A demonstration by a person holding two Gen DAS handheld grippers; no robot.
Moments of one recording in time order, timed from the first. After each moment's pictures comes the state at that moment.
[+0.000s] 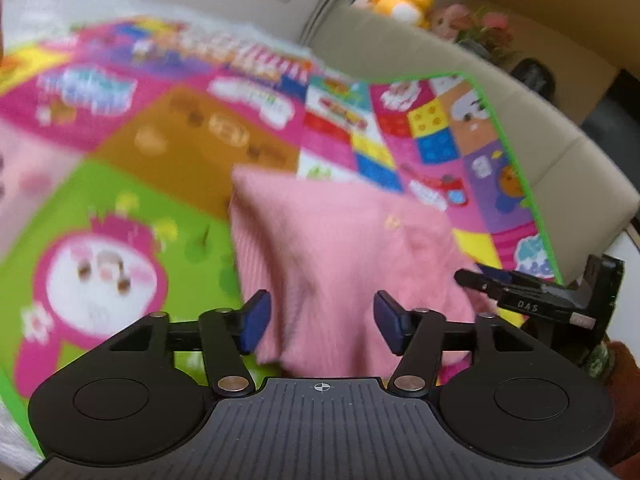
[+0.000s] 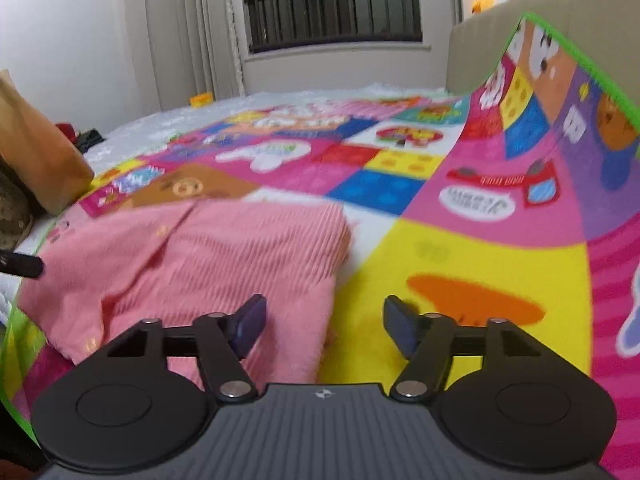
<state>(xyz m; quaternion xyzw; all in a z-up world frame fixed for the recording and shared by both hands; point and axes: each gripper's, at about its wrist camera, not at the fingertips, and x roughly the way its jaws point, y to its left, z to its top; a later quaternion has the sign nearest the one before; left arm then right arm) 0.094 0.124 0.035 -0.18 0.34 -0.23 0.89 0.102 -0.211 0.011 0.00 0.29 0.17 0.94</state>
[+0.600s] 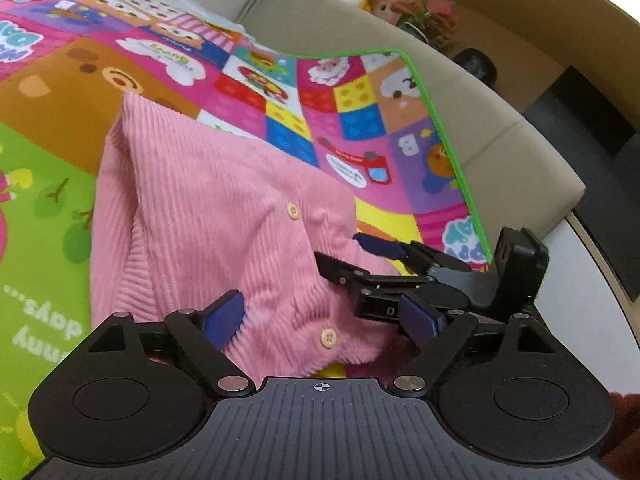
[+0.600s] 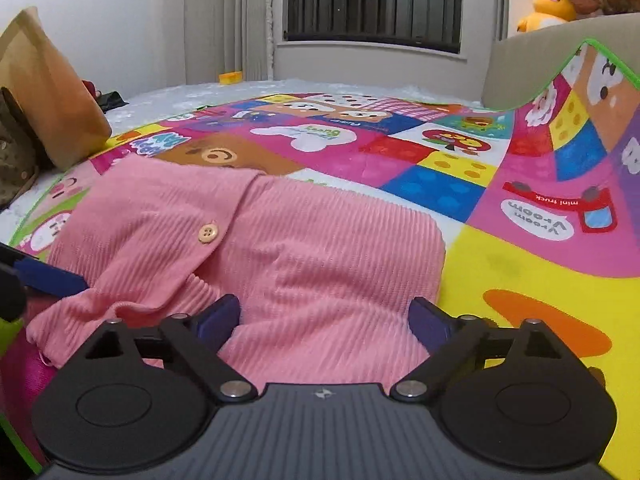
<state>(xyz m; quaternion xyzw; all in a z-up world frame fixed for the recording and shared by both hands) 0.094 0.071 0.001 -0.22 0.36 -0.33 0.85 0.121 -0.154 -0.017 -0.07 0.29 0.19 0.93</state>
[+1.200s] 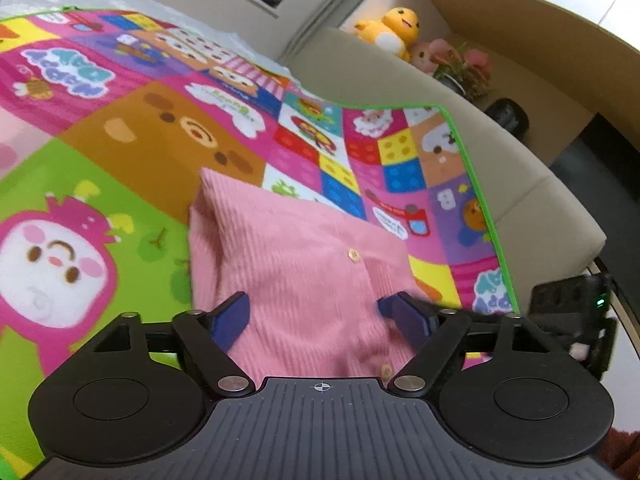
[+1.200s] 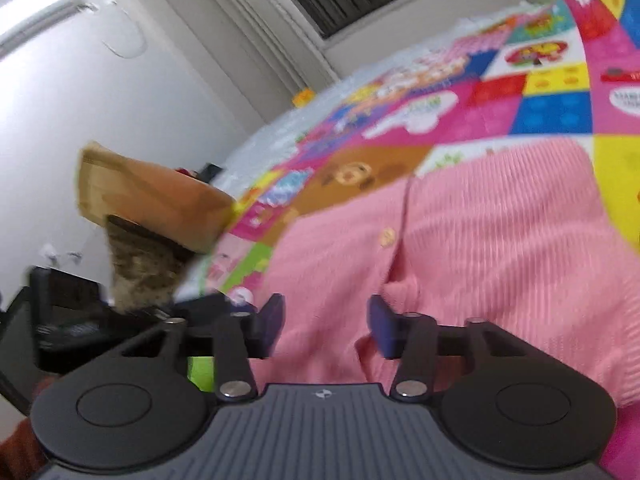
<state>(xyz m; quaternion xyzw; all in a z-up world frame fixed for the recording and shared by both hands) 0.096 0.127 0.014 -0.26 0.32 -0.25 0.88 0.118 -0.141 0.001 0.19 0.36 0.33 0.85</state>
